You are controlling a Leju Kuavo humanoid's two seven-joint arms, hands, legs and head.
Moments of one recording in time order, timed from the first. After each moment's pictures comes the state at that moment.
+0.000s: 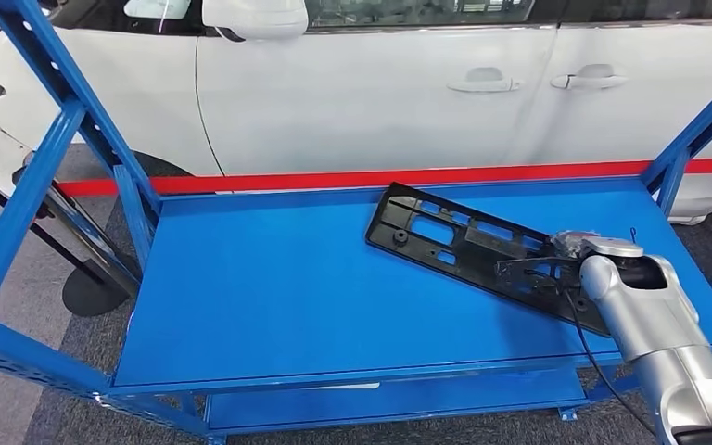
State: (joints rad) left arm -0.05 -0.10 0.96 -0.20 -1.50 -0.23 0.11; right arm -0.69 -0.40 0.25 -0.72 1.17 0.71 0.16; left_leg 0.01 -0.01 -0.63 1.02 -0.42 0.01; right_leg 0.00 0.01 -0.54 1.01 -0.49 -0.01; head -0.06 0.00
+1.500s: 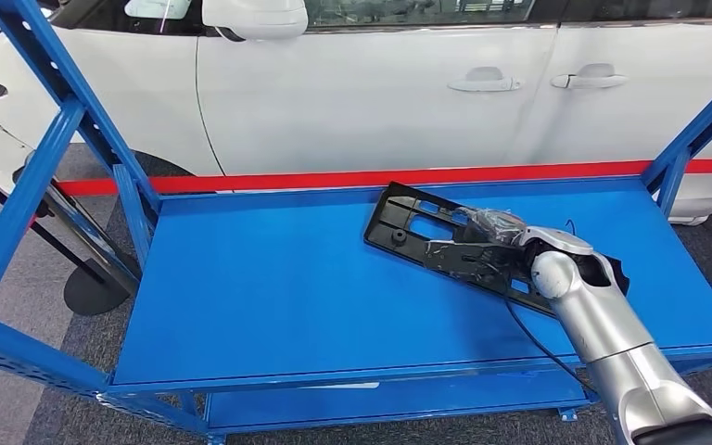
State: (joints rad) left arm -0.04 -0.06 1.04 -0.19 -1.49 -0.23 0.19; right arm -0.68 -0.29 0.35 -0.85 0.84 0.62 0.05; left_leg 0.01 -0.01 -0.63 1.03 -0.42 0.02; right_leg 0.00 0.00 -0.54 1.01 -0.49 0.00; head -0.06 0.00
